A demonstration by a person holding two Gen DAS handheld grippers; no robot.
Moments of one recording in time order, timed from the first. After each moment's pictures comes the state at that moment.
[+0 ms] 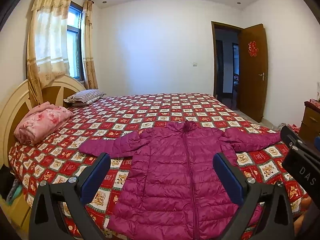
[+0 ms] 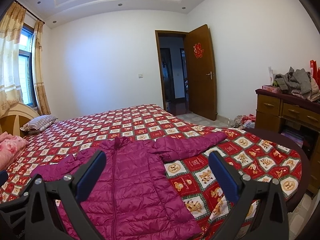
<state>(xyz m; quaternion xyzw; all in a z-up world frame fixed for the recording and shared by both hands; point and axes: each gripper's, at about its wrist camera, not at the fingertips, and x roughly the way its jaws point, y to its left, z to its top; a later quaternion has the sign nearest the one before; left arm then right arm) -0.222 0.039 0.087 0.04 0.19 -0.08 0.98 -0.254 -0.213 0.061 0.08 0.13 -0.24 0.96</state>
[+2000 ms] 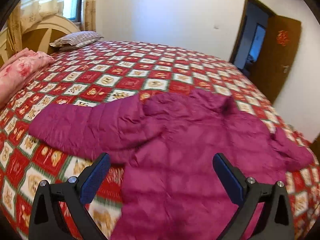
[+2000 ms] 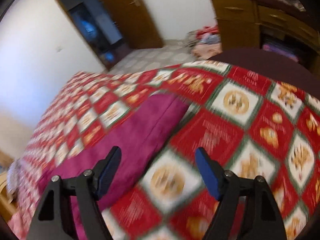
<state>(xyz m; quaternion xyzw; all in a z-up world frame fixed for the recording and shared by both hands) 0.106 0.080 -0.043 -0.04 0.37 -0.07 0.93 -0.070 -0.600 -0.058 0.35 0.31 -0.38 0.80</state>
